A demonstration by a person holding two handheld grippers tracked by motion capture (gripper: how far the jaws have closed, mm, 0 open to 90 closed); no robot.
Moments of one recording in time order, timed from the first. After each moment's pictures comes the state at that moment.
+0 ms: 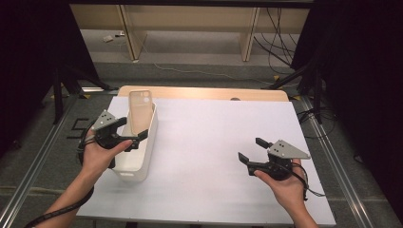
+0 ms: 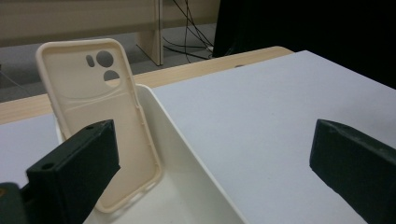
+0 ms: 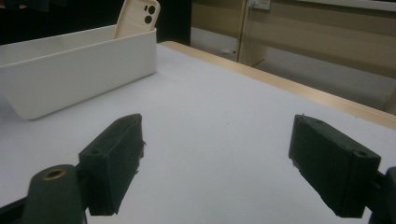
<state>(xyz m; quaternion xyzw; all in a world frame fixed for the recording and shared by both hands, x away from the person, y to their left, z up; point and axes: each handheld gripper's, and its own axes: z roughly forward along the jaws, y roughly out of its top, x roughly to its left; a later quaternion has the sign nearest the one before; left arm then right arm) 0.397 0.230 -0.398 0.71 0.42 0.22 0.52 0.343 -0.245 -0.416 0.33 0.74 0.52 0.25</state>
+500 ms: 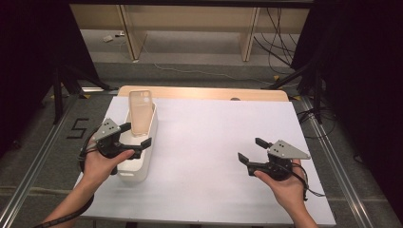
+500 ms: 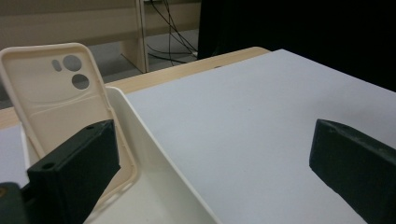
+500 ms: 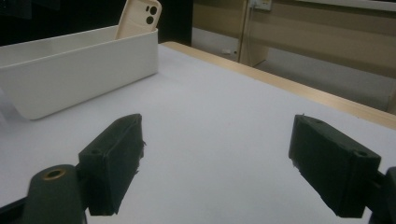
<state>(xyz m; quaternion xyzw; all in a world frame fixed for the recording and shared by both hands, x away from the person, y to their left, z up) 0.376 0.221 -0.403 0.72 0.38 0.22 0.54 0.342 -0.244 -0.416 0.34 0.75 0.52 0.24</state>
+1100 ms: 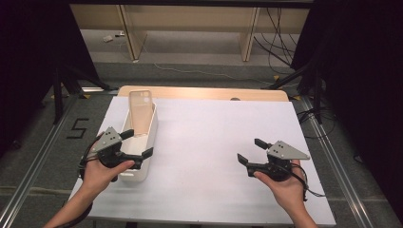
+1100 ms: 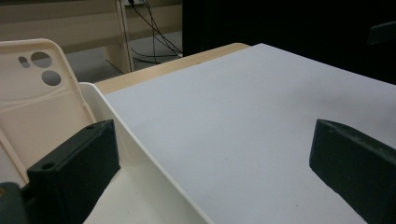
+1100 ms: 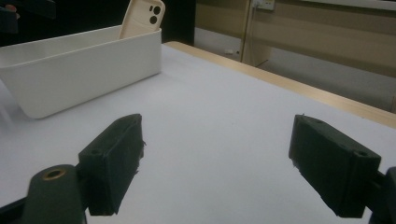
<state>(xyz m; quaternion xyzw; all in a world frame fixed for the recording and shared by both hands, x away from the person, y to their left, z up) 0.360 0.220 -0.415 0.73 0.35 0.21 0.55 0.341 -0.243 -0.417 0.33 0.75 0.52 0.24</state>
